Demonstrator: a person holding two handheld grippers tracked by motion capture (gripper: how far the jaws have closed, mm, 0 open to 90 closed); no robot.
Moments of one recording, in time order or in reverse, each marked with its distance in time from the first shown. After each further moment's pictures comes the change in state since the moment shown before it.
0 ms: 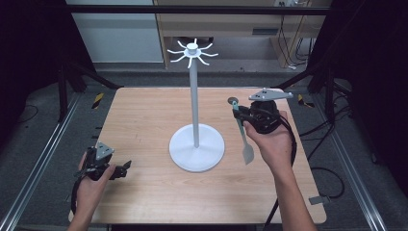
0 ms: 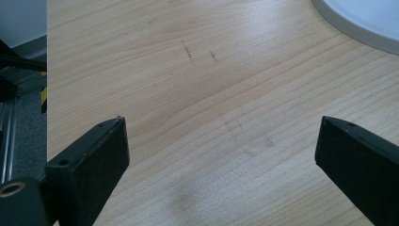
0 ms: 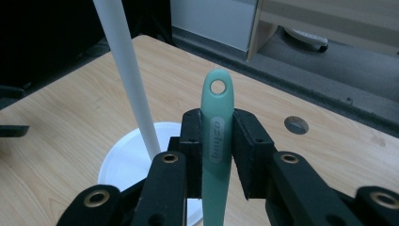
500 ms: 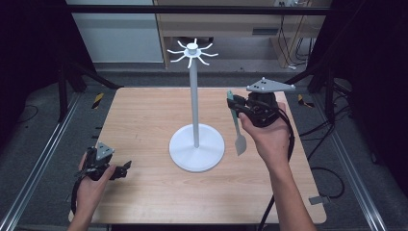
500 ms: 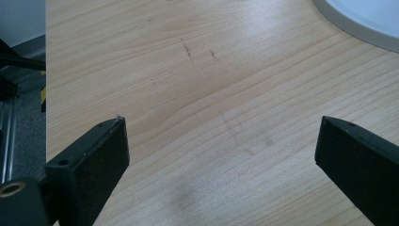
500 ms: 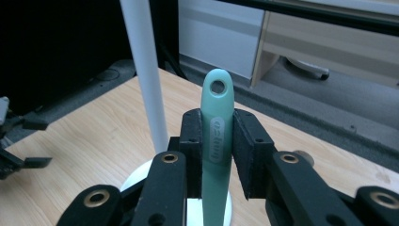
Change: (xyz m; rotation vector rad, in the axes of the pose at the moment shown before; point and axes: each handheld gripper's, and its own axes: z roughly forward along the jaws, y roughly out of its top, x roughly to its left) left arm 0.000 0.000 0.001 0.007 -0.003 0.002; right arm 0.017 0.030 -0.015 -0.108 0.021 -0.013
